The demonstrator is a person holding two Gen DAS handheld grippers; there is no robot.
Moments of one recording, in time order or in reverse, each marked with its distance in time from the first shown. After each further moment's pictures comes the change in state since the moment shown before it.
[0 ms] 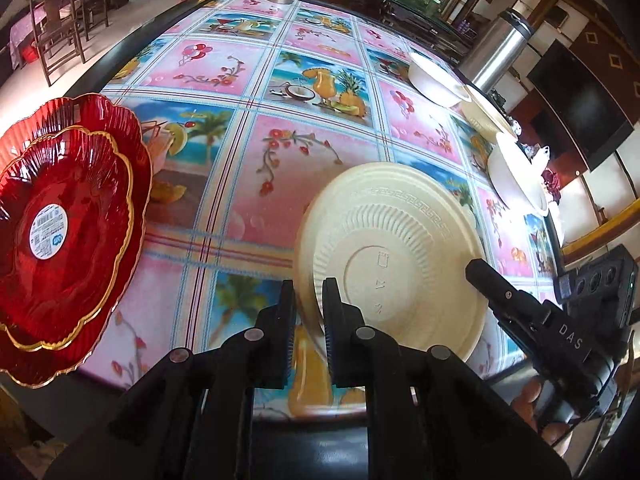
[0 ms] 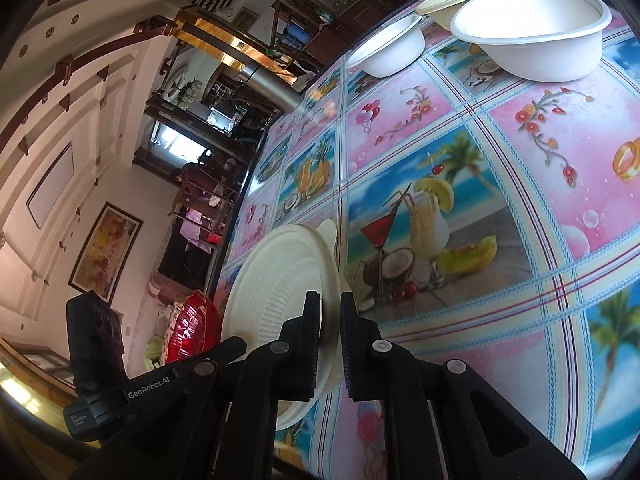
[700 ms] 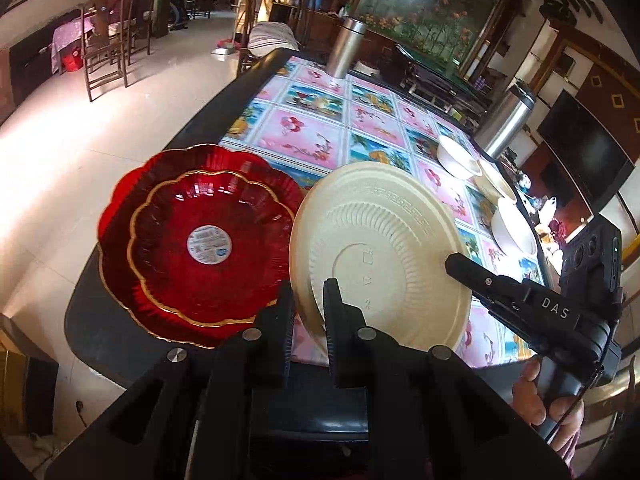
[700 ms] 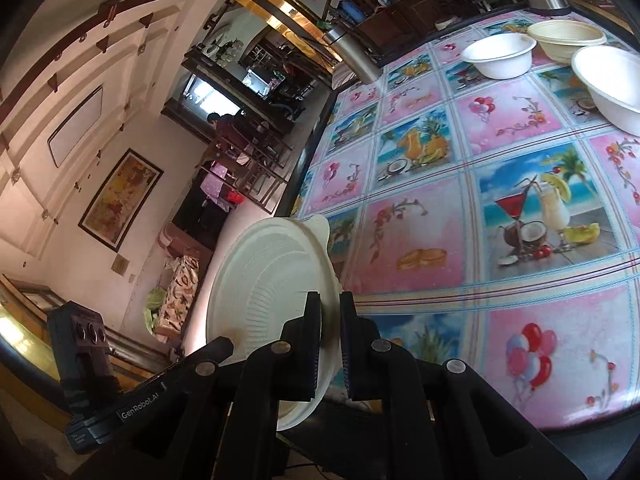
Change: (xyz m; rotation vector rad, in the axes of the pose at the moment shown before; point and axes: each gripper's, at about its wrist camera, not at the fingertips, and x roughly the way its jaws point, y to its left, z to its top) left arm -0.116 0.090 -0.017 -0.106 -0.202 0.059; right arm 0.006 0.124 -0.036 -0.169 0.097 0.050
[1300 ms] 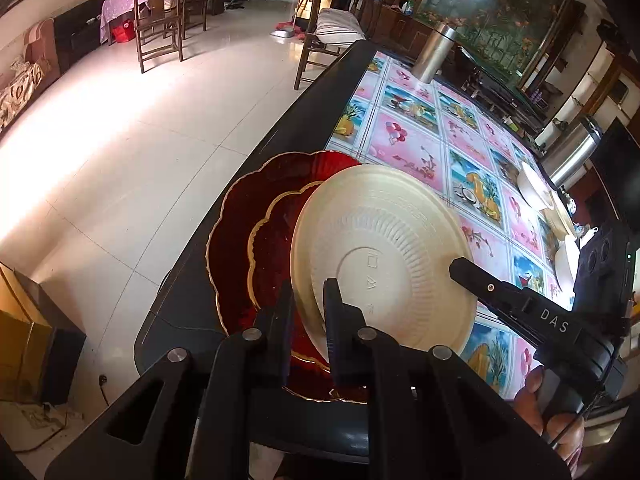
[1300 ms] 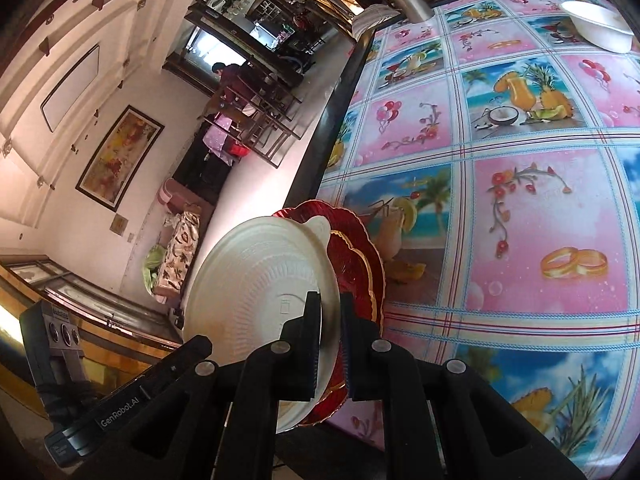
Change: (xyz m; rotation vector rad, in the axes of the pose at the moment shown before) left arm 0.031 0.083 0.029 -0.106 0.059 0.151; right arm 0.137 0.062 0.007 -0.049 0.165 -0.007
